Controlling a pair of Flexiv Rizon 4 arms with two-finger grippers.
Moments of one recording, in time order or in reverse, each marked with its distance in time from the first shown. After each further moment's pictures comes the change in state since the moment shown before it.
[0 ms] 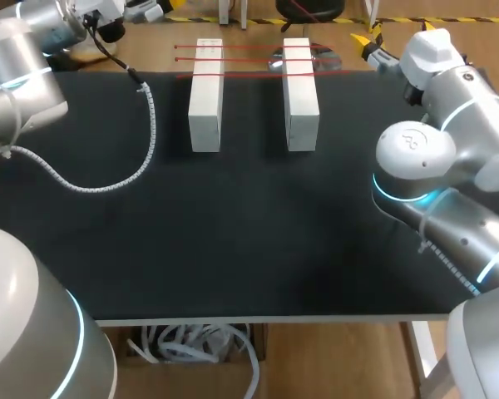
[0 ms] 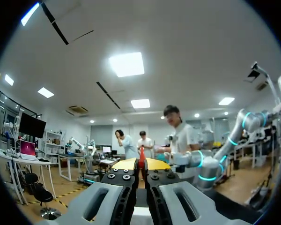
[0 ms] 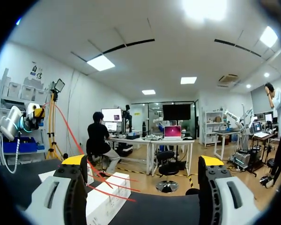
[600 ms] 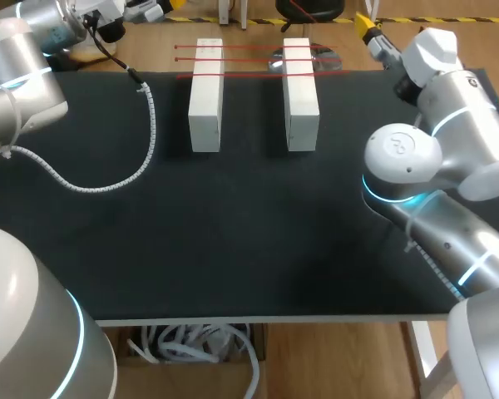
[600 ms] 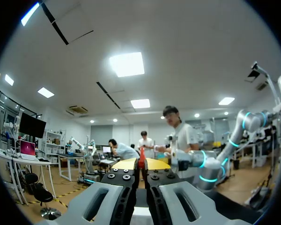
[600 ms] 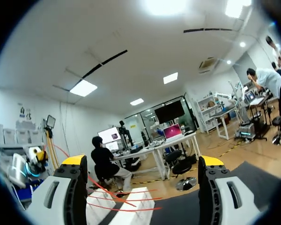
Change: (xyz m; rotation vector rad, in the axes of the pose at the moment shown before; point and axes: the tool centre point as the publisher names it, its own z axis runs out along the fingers) left arm 0.000 0.000 0.000 0.000 0.000 0.000; right arm 0.009 0.026 -0.005 -0.097 -0.059 0.351
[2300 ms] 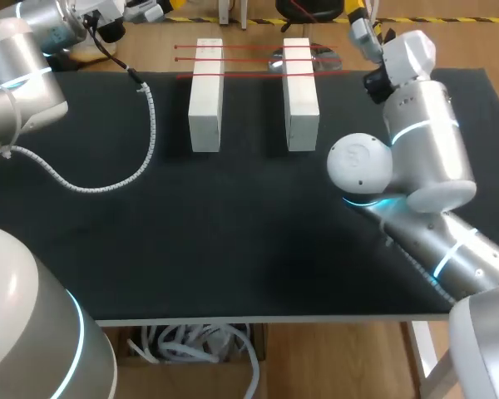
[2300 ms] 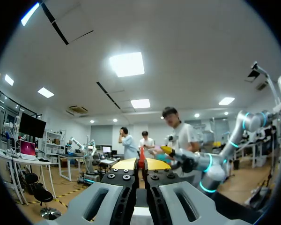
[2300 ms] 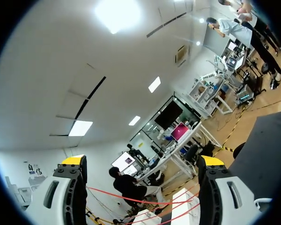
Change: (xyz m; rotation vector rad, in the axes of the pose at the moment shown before) left arm 0.000 0.000 0.000 0.000 0.000 0.000; right arm 0.049 0.011 0.001 -0.167 -0.021 0.406
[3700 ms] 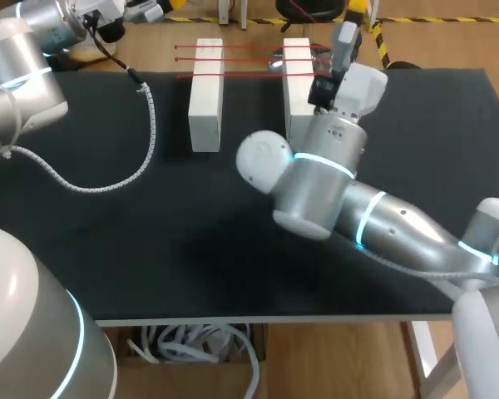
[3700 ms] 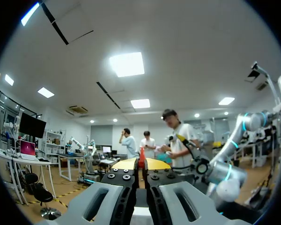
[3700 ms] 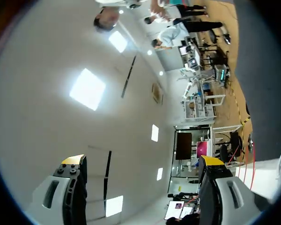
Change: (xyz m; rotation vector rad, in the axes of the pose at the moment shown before) left arm 0.000 0.000 0.000 0.000 0.000 0.000; right arm 0.054 0.017 -0.037 -0.565 0.018 0.663
